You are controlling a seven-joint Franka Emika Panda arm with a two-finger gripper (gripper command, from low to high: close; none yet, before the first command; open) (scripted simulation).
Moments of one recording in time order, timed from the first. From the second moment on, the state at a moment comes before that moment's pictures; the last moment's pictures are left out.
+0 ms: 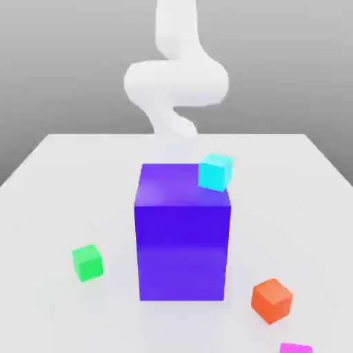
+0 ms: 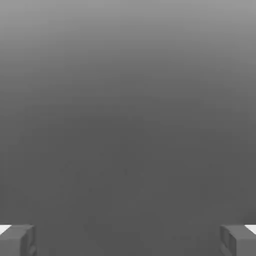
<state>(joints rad) -0.03 -0.71 0.04 -2.29 -0.03 2.32 0.85</state>
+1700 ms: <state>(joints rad) -0.04 0.41 0.29 -2.22 -0.26 2.59 1.45</state>
